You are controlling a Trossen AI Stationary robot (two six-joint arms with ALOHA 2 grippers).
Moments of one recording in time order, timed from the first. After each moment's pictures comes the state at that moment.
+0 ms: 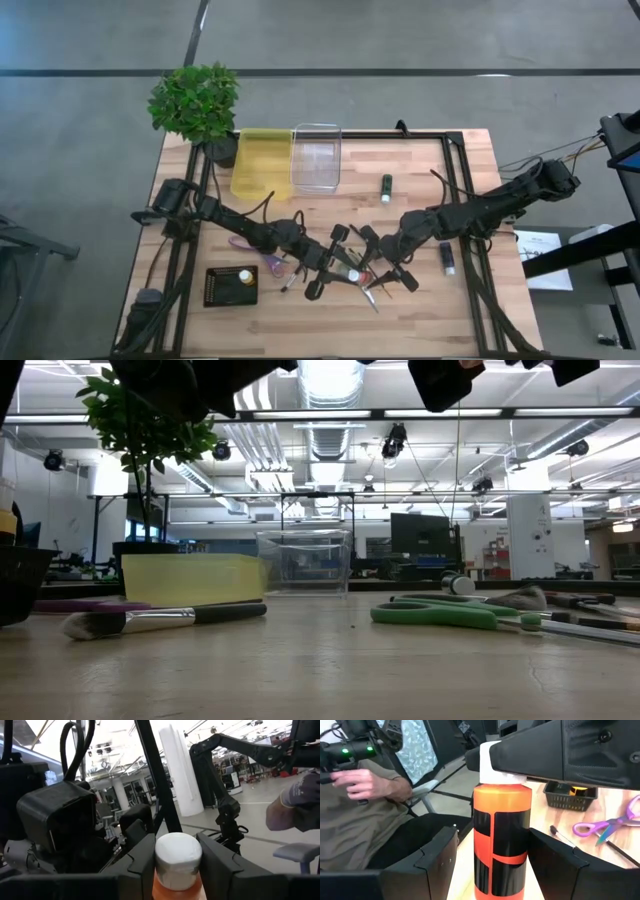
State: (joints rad) left arm -0.23 1.93 1.04 1.08 0.28 0.26; right arm 0.31 1.30 0.70 0.32 -0.36 0.15
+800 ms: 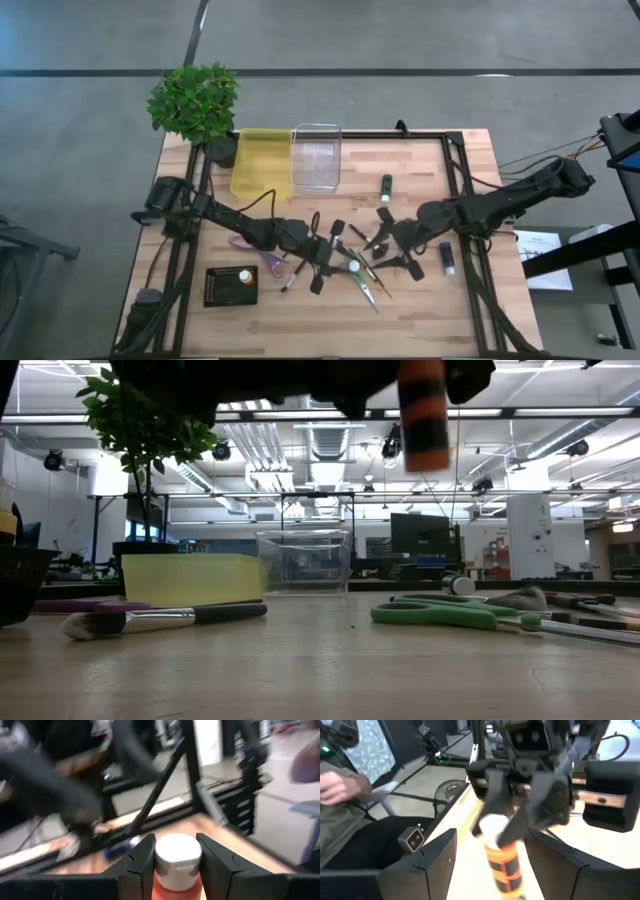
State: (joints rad) left arm -0.22 1.87 1.01 0.77 0.12 0.23; right arm 0.28 1.08 0.68 0.10 -0.15 0.11
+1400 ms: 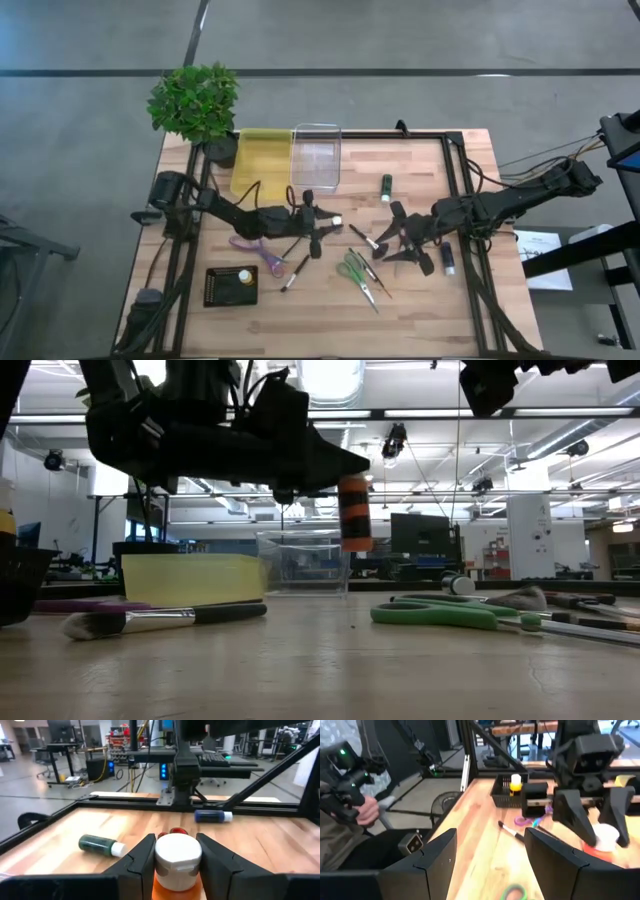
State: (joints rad) left arm -0.10 1.88 0.70 1.12 -0.22 -0.01; right arm 0.28 0.93 0.55 0.15 -0.10 0.18
